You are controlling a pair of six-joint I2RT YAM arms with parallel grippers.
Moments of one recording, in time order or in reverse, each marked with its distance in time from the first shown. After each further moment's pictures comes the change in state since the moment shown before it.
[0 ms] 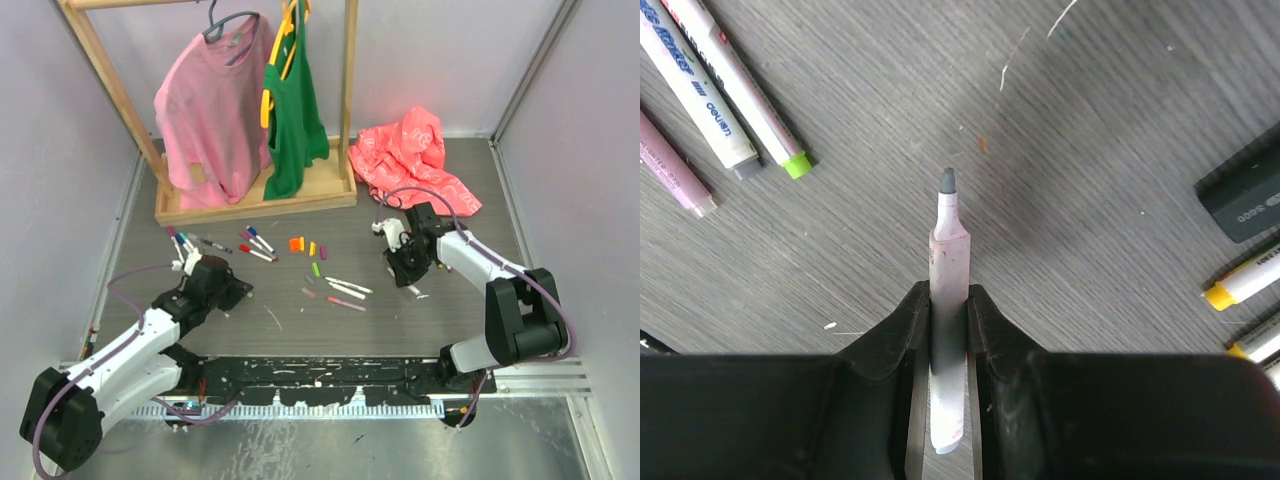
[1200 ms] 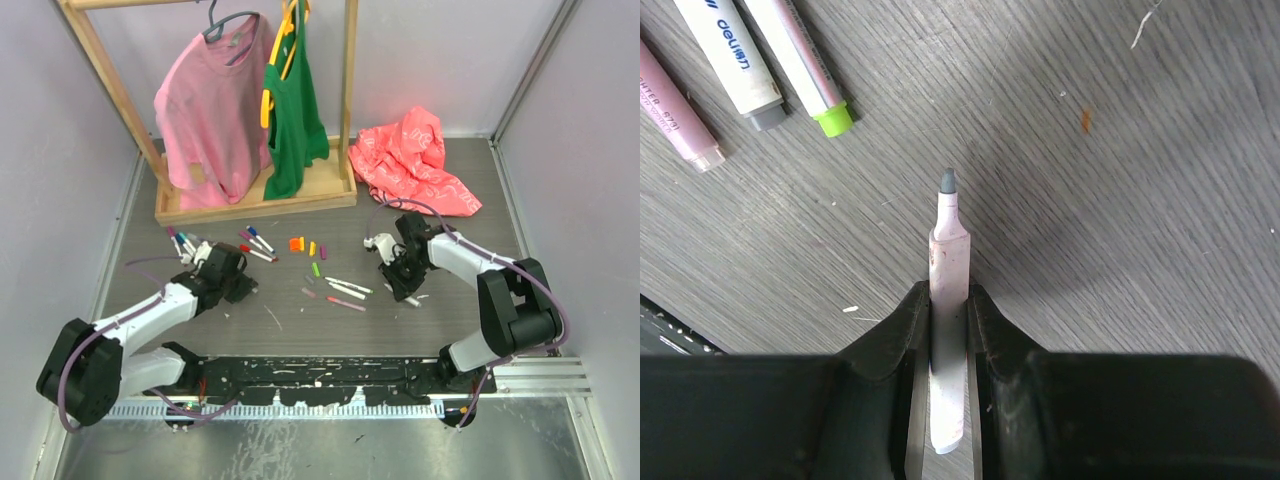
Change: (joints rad) left arm 0.000 0.270 0.086 0.053 -0.013 -0.048; right arm 0.057 0.053 -0.034 -0.050 -0.005 -0.064
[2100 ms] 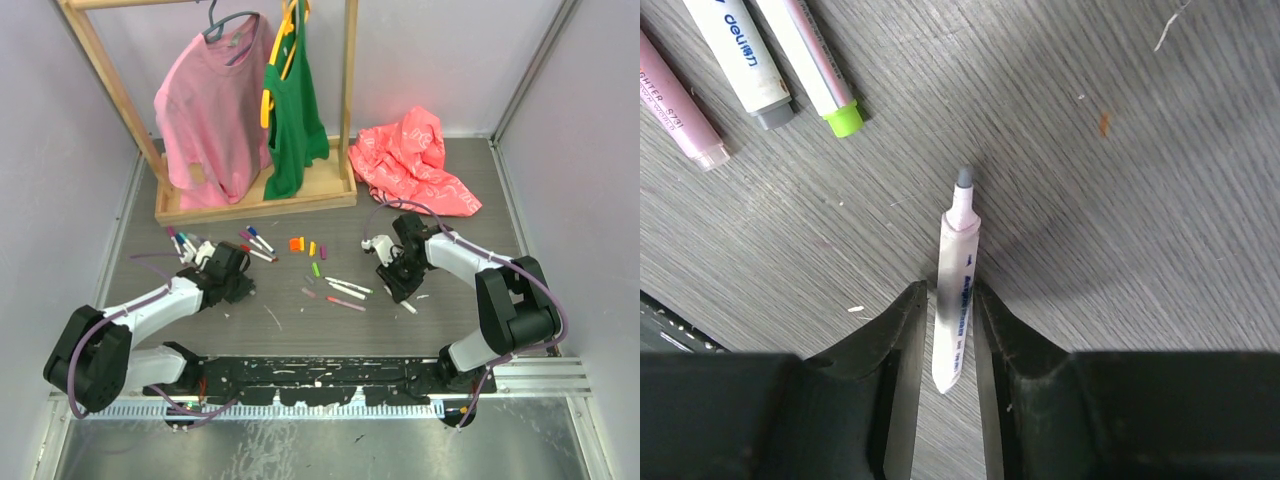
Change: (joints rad) left arm 0.000 0.095 0.039 -0.031 -0.042 0.031; right arm 0.020 0.019 0.004 -0.008 0.011 0.001
